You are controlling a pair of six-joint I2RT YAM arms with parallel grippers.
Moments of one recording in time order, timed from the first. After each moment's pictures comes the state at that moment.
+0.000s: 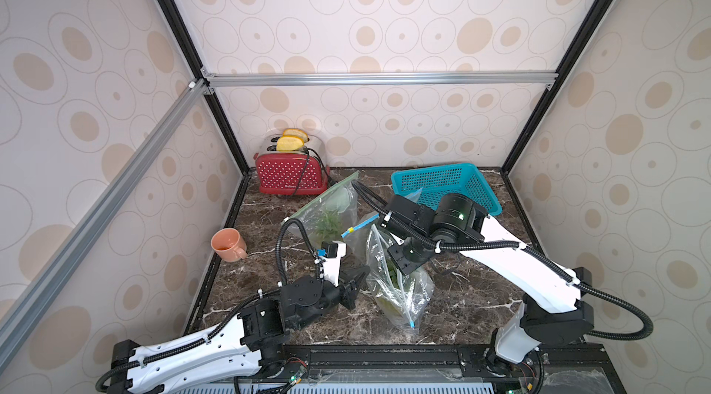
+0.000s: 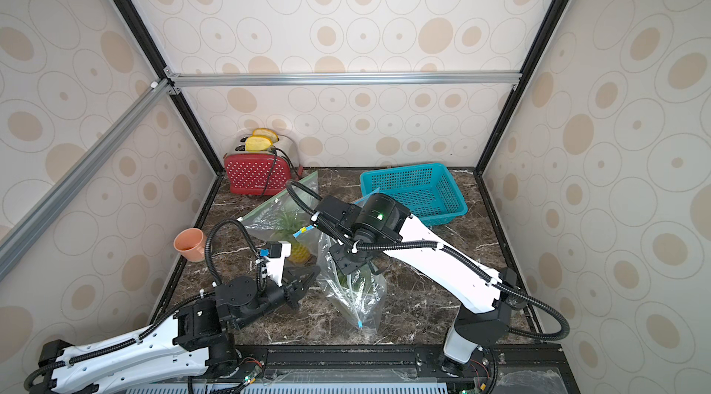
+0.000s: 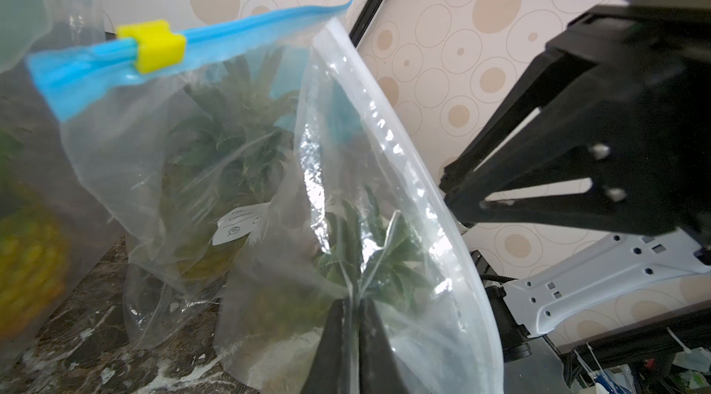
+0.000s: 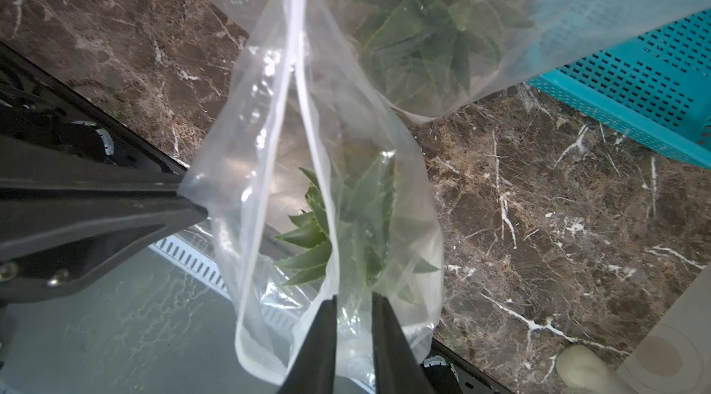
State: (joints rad) left arm -1.19 0.64 0.54 -0.08 -0.31 -0.66; right arm 1.20 1.66 2.05 -1.66 0.16 0.48
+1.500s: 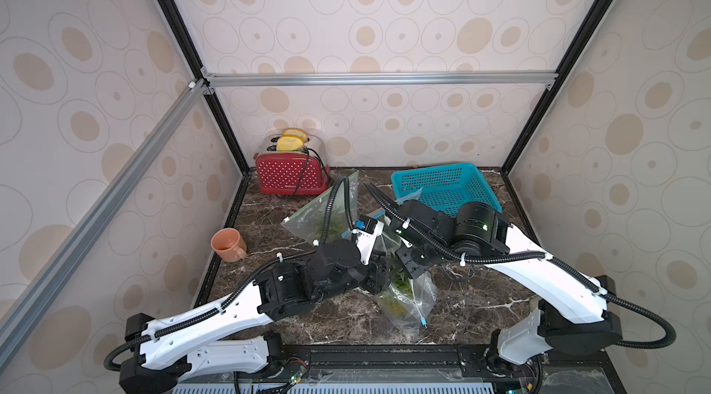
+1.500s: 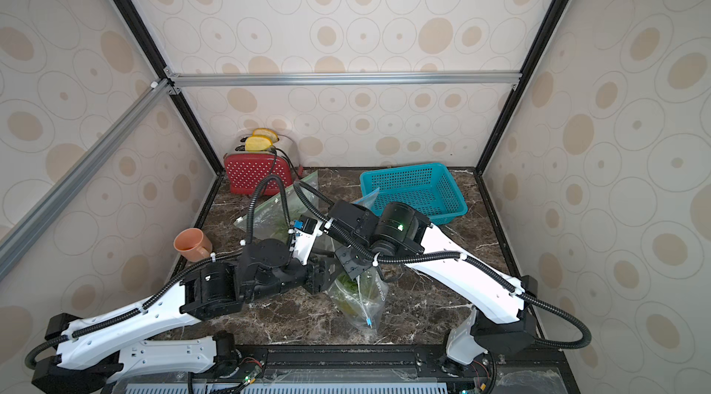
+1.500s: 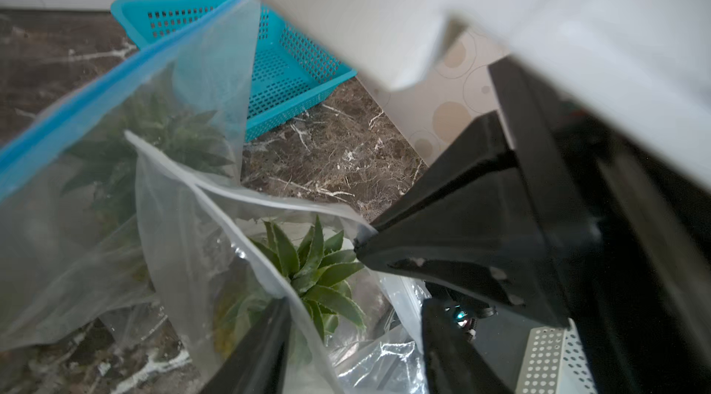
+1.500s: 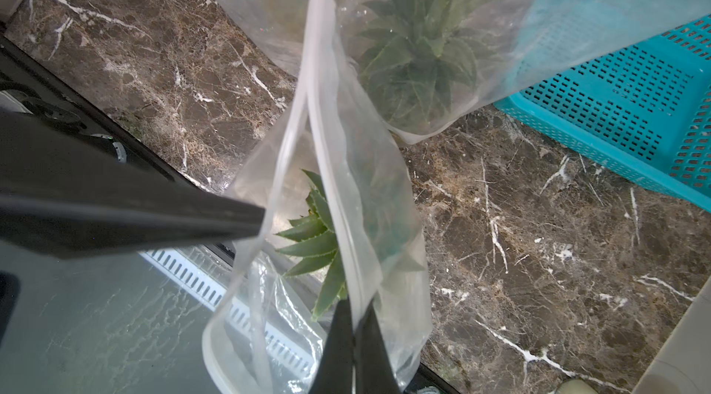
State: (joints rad) left arm -1.19 1.05 1.12 -0.54 -0.18 -0.61; right arm 1.23 1.53 1.94 -1.55 0.22 0.45
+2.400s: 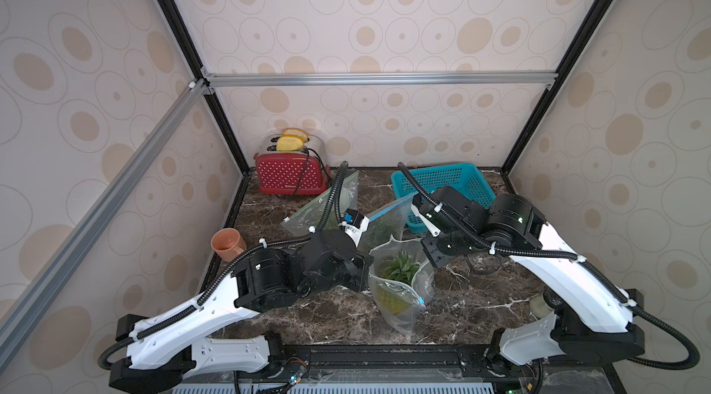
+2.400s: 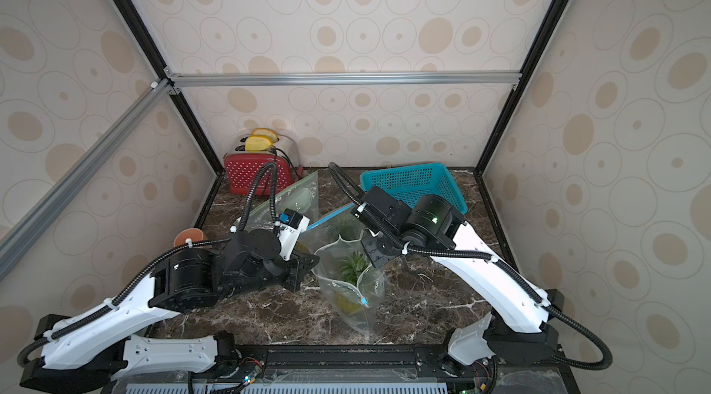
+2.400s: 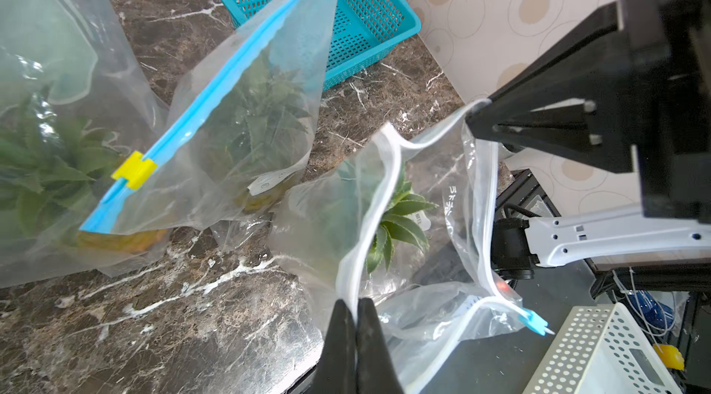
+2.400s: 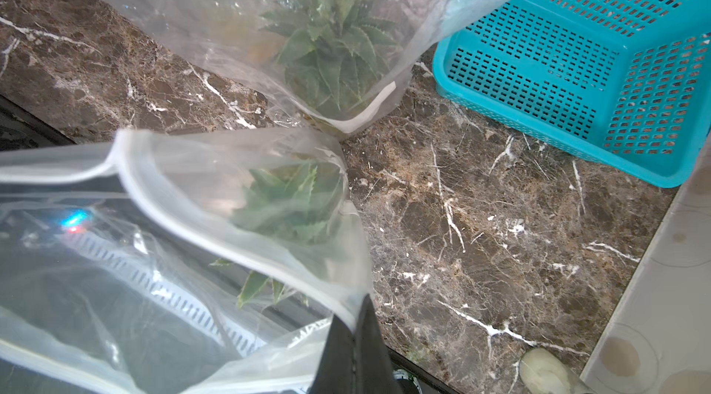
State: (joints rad) left arm -1.19 1.07 1.40 -1.00 -0.25 -0.66; right arm 1.09 1.43 1.91 -1.61 0.22 0.37
